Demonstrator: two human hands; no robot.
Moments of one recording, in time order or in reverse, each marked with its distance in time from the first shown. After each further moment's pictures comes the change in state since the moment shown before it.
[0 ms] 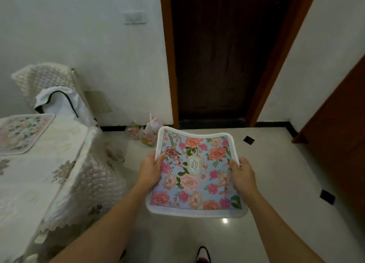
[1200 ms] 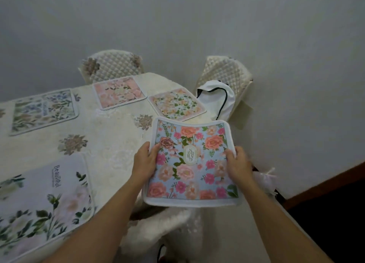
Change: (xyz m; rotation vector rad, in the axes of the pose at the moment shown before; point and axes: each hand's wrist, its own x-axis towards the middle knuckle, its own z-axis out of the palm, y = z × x) left_hand 0.078 -0.119 -0.356 -0.173 1.064 -0.330; right_hand 0.041 -0.288 0.500 -0.371 -0.849 -0.663
